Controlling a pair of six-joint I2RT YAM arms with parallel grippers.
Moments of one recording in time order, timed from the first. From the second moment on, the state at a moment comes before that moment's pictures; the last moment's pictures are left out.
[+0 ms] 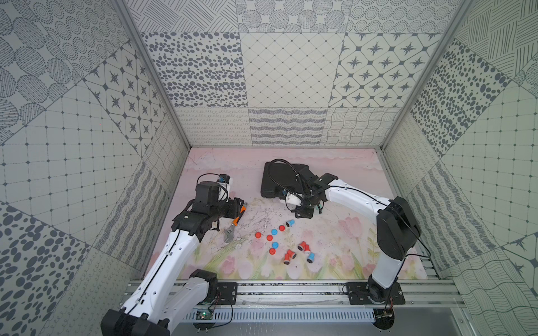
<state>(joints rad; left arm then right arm) -0.23 0.93 0.84 -0.64 0.17 -0.12 0.69 1.80 1.37 -0.89 -0.23 -0.71</state>
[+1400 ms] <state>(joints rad) -0.23 0.94 0.84 -0.64 0.17 -0.12 0.73 2.02 1.40 -0.80 -0.26 -1.14</state>
